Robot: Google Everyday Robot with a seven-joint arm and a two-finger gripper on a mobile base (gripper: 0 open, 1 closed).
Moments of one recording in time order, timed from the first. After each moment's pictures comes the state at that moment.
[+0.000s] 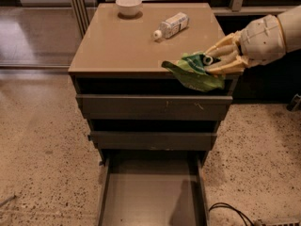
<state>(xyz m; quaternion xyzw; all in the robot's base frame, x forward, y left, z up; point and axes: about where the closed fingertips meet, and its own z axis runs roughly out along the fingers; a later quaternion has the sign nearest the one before) 0.558 -0.161 0.936 -0.72 0.50 0.16 0.45</state>
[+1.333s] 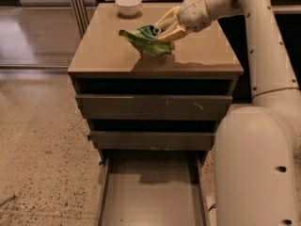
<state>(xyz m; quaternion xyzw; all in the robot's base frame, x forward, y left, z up) 0.724 -0.051 0.933 -0.74 0.46 0.19 0.46</state>
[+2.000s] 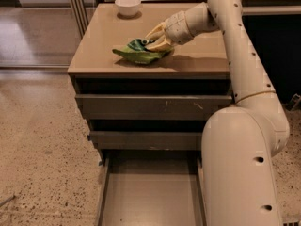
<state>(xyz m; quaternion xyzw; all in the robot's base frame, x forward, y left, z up) 0.783 -0.026 0.860 -0.74 0.47 0.15 0.46</state>
